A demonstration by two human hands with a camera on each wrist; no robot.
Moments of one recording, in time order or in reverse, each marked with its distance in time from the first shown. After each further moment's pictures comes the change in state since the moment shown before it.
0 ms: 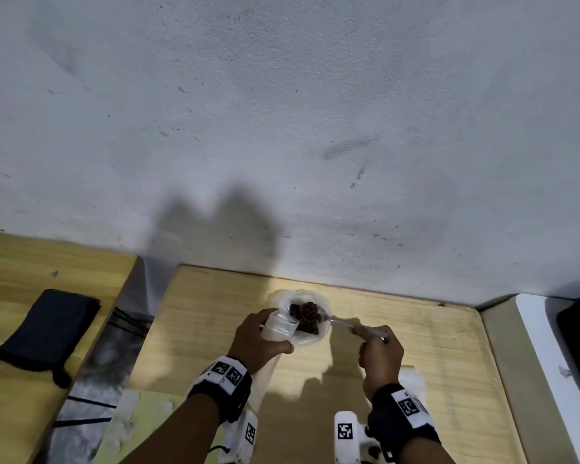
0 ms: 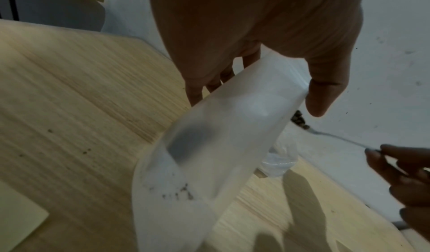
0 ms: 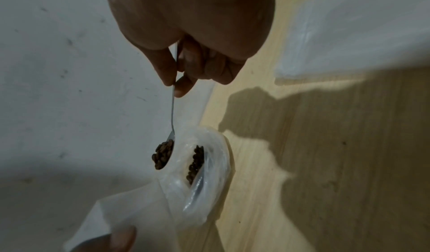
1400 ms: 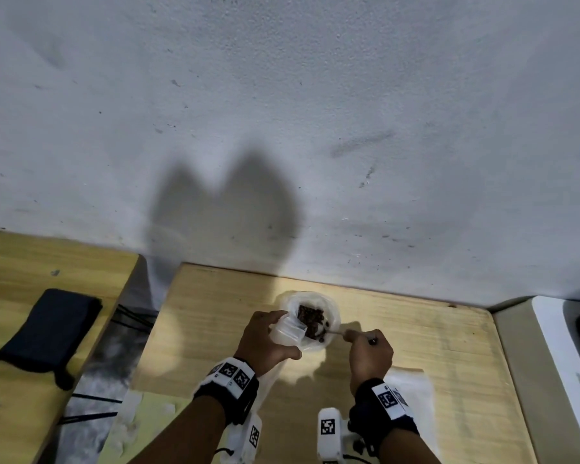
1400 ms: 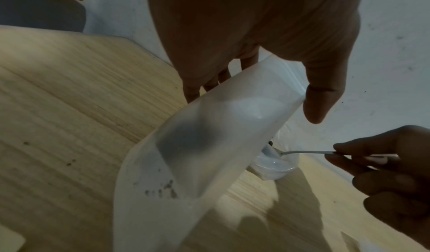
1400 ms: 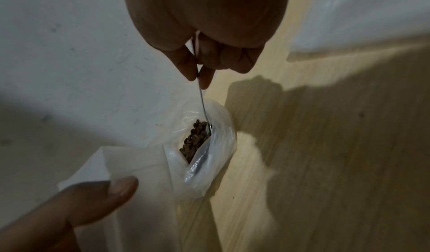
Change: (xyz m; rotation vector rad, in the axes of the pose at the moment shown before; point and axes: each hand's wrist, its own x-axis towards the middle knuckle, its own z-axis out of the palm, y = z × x) left_hand 0.009 0.000 0.005 0.091 -0.039 0.040; right_hand 0.007 0.022 0.032 -0.233 0.176 0.009
